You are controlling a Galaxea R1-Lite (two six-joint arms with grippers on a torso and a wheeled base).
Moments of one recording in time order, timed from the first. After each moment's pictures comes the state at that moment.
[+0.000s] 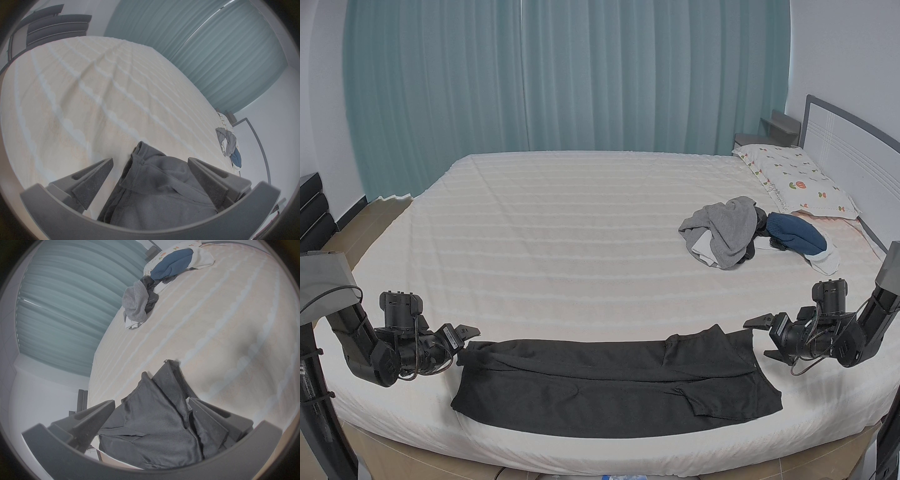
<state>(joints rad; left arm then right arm) 0.01 2.12 -0.51 -0.89 -0.20 -0.67 0.01 2.05 -0.54 -0.82 0.35 0.79</state>
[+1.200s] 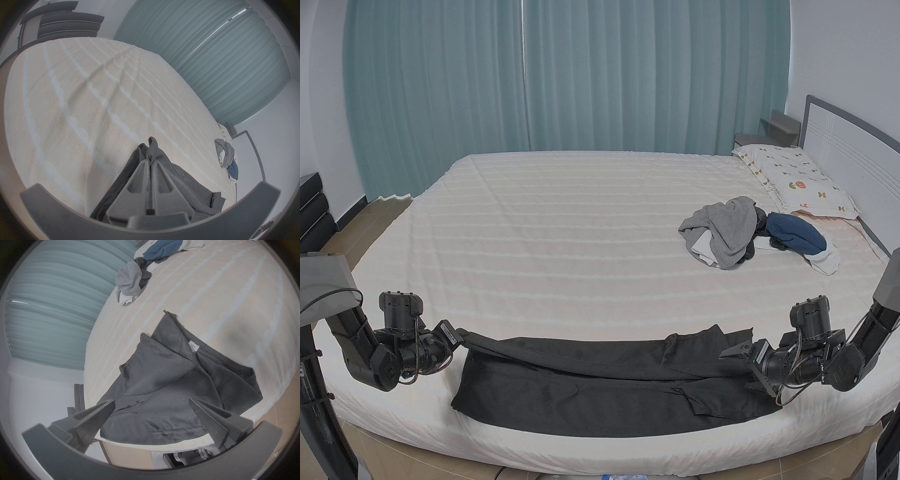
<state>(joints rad) 0.00 2.10 -0.49 -0.95 -0.13 -0.78 0.24 1.99 -0.43 -0.76 0.23 0.96</state>
